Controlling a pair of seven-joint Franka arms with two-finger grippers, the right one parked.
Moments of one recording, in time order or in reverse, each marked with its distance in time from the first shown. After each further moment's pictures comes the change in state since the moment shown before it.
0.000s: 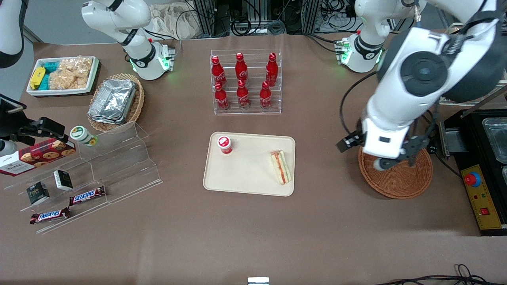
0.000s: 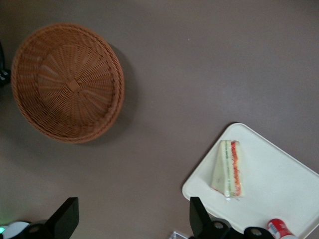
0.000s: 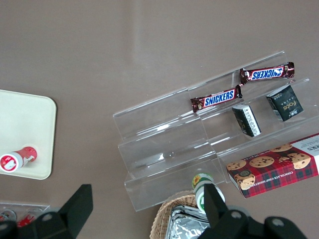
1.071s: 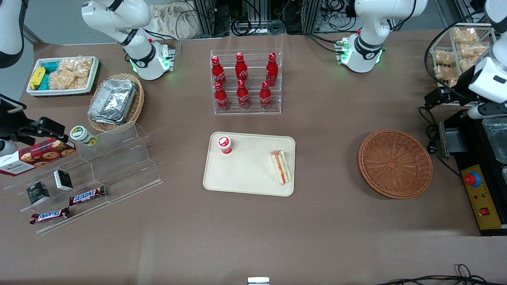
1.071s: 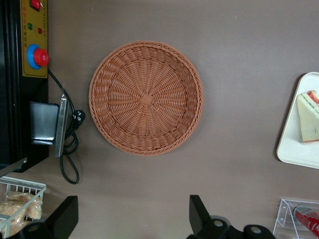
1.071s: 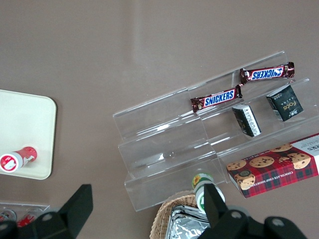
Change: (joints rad) arm -0.081 -0.519 0.498 -0.581 -0.125 0.172 0.759
